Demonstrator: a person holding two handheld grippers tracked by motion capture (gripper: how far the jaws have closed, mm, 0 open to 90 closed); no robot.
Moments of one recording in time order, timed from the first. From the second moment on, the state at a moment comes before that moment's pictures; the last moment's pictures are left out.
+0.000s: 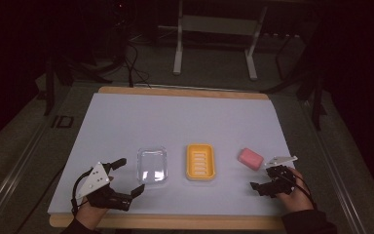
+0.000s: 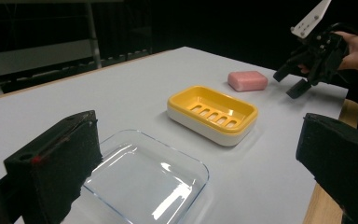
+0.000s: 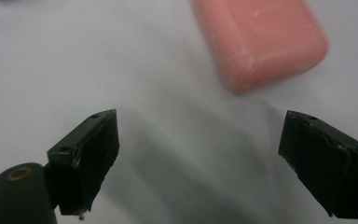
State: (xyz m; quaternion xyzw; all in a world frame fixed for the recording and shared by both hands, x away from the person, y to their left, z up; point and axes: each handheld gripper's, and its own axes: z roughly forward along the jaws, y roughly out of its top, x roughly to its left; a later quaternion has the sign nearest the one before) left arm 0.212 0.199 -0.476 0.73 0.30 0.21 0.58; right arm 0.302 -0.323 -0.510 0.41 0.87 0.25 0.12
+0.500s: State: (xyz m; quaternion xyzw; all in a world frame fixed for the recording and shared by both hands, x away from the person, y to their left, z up) left arm 0.213 0.198 -0.476 0.73 0.29 0.21 0.58; right arm 0.310 -0.315 -0.503 0.42 0.90 0.13 0.02
